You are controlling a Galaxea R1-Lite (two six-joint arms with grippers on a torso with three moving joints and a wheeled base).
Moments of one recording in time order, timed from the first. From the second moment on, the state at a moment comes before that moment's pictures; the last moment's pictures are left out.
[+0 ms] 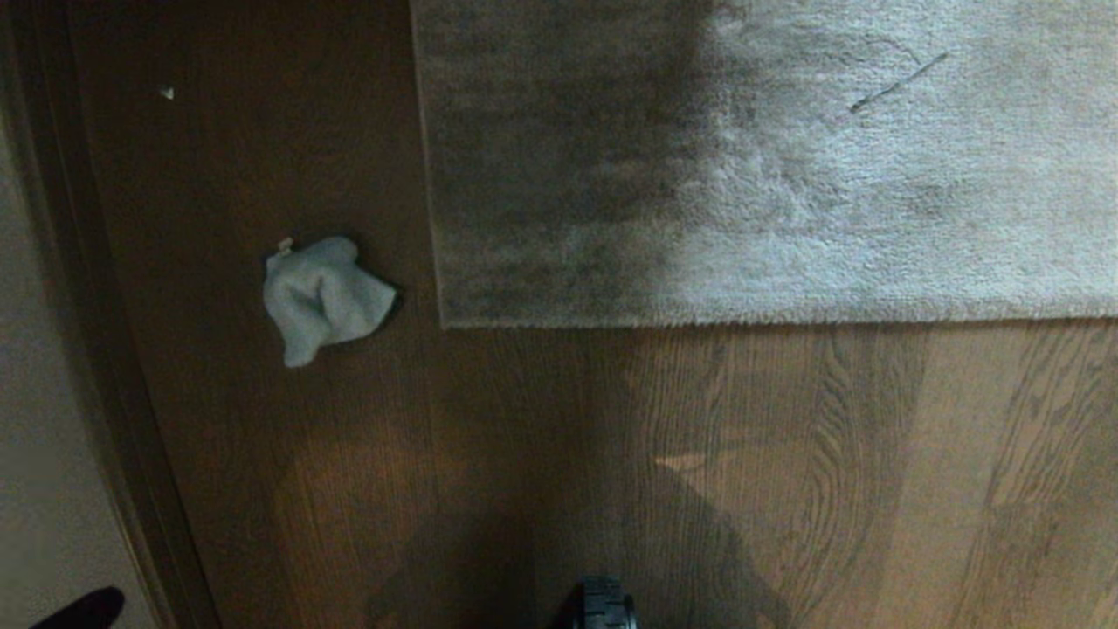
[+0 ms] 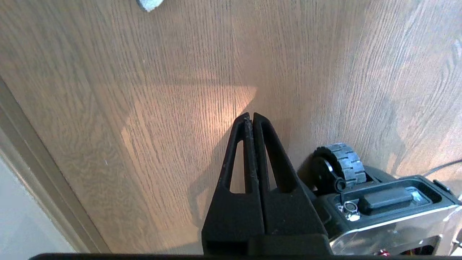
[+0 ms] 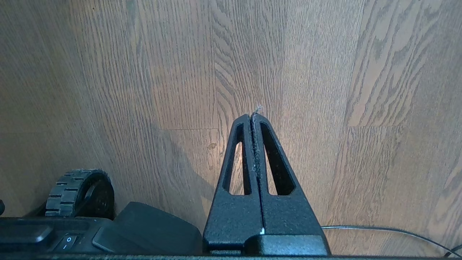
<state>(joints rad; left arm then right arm) -0.02 0.43 -0.23 -0.04 -0.24 0.00 0.01 0.00 0.00 -0.01 -0.01 0.01</state>
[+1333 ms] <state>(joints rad) -0.04 1.00 -0.33 -0.36 -0.24 0.00 0.01 0.00 0.00 -0.01 -0.01 0.01</state>
